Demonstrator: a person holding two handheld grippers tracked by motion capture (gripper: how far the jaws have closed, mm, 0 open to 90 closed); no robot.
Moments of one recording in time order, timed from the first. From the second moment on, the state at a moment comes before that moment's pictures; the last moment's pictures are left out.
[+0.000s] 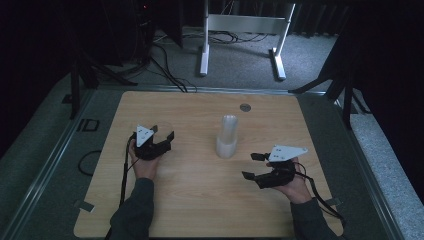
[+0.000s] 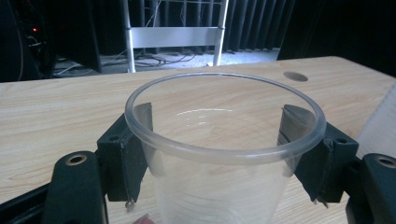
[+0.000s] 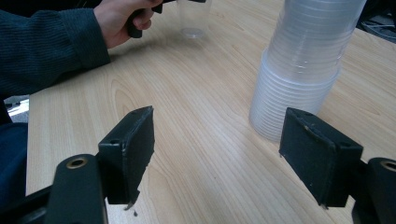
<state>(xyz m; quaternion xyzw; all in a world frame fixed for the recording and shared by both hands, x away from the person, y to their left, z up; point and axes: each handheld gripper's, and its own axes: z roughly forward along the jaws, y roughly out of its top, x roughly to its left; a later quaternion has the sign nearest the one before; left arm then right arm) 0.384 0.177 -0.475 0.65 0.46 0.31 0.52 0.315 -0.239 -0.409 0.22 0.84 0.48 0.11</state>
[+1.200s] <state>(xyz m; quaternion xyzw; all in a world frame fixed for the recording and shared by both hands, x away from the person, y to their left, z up) 0.389 0.176 -0.491 0.68 0.48 0.28 0.49 0.315 -0.241 -0.408 0.22 0.84 0.49 0.11</state>
